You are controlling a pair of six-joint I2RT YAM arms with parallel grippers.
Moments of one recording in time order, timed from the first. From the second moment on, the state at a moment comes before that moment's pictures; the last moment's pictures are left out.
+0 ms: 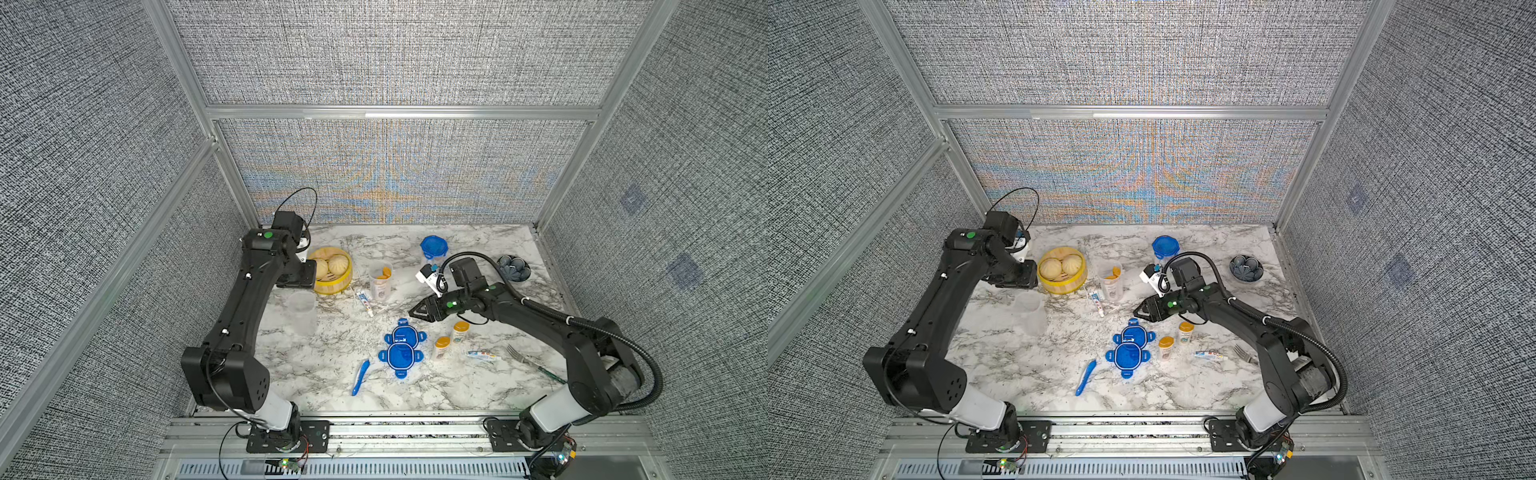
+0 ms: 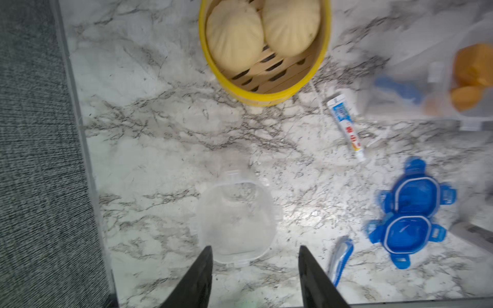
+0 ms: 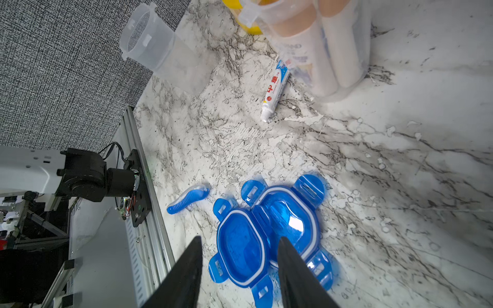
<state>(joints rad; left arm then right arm) -0.17 1.52 1.59 -1.30 0.07 -0.10 0.48 1.56 0.98 -0.29 -0.72 0.13</state>
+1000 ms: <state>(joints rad) -0.42 1.70 1.23 -0.65 0.21 -0.66 0.42 1.57 0.94 -0.23 -0.72 0.27</state>
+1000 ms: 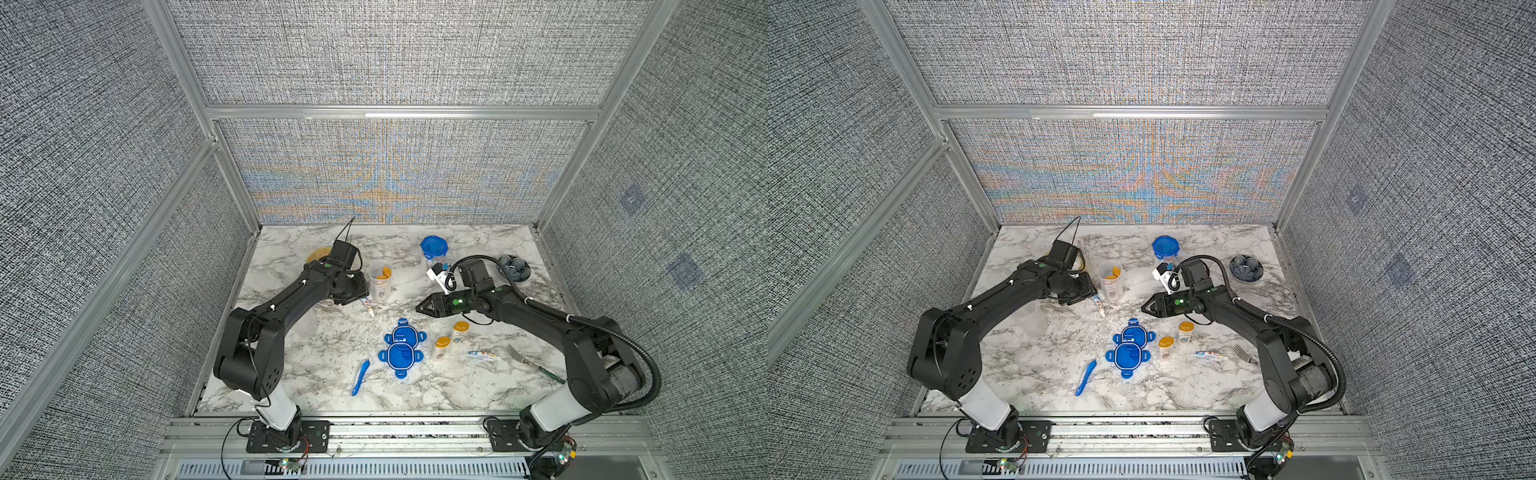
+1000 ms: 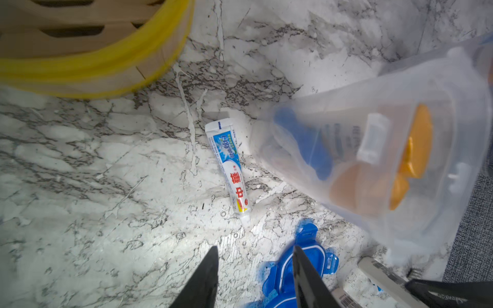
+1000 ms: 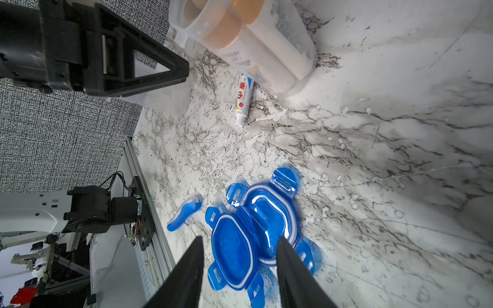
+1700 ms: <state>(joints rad) -0.42 1.94 1.31 -0.62 0.22 -0.63 0.38 1.56 0.90 -0.19 -0.74 0.30</state>
